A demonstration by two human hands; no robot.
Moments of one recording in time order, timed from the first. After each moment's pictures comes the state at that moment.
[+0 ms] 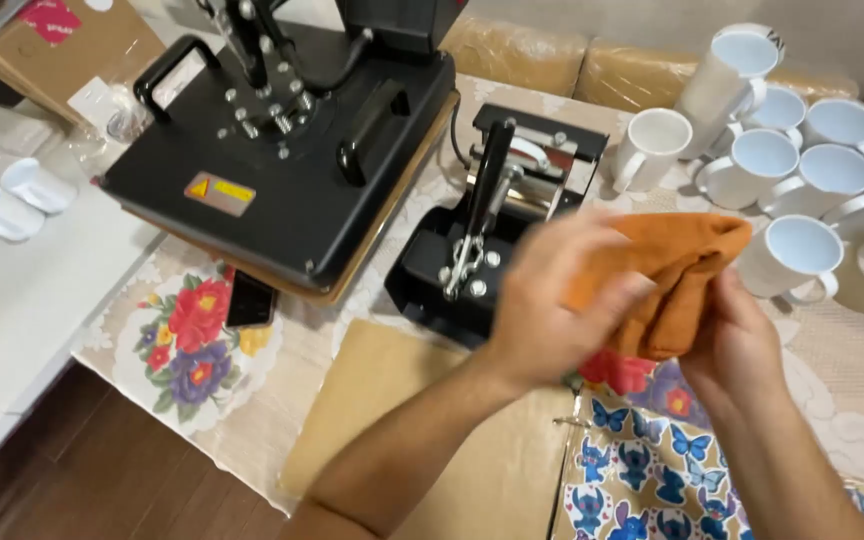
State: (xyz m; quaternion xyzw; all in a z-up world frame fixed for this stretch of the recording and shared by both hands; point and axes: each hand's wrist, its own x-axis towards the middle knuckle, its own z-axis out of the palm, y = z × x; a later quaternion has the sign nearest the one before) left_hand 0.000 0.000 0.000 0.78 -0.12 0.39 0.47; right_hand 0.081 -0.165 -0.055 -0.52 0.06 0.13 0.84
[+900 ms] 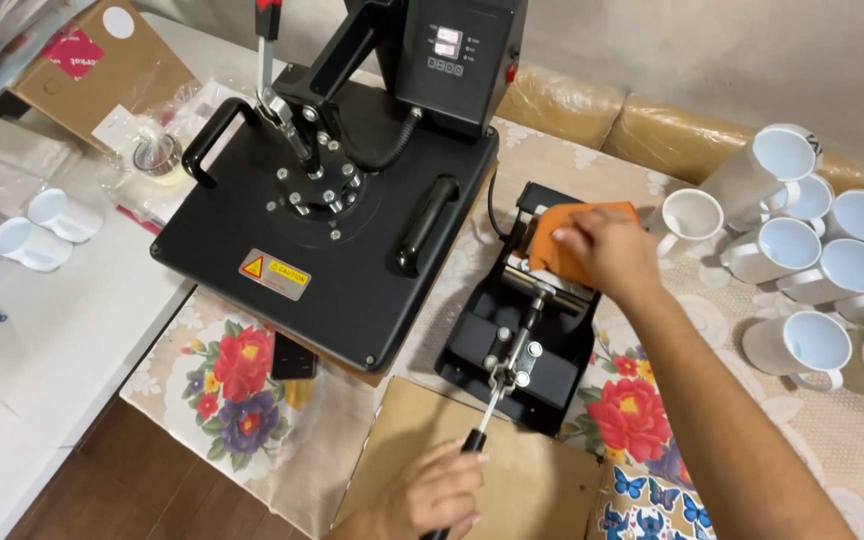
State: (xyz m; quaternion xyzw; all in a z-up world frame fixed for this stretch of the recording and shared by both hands) left_hand -0.139 0.142 -0.099 0.85 -0.30 0.25 0.36; right_hand 0.240 0.001 -0.045 -0.93 -0.31 -0.01 0.19
